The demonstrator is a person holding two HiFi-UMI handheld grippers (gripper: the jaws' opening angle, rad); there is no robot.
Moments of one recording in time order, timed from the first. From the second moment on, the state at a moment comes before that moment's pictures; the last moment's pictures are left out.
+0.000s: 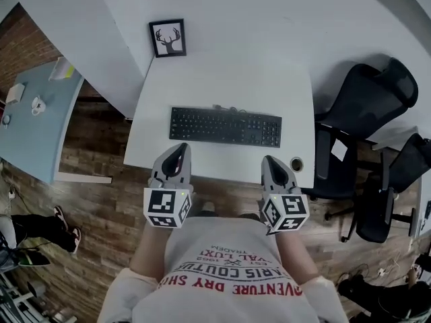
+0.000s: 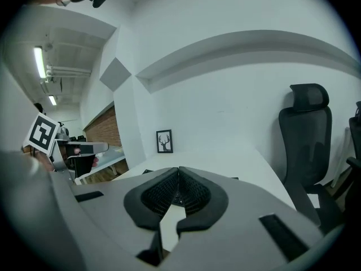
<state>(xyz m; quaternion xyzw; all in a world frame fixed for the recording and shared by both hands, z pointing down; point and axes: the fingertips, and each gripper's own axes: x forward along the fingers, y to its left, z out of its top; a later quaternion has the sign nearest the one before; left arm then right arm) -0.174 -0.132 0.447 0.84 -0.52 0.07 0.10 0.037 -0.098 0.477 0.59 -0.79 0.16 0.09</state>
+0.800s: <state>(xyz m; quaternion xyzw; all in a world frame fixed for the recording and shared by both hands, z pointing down) -0.178 -0.215 0.567 0.81 -0.52 0.15 0.23 0.113 -0.184 0.580 0.61 -0.72 0.30 0.12</state>
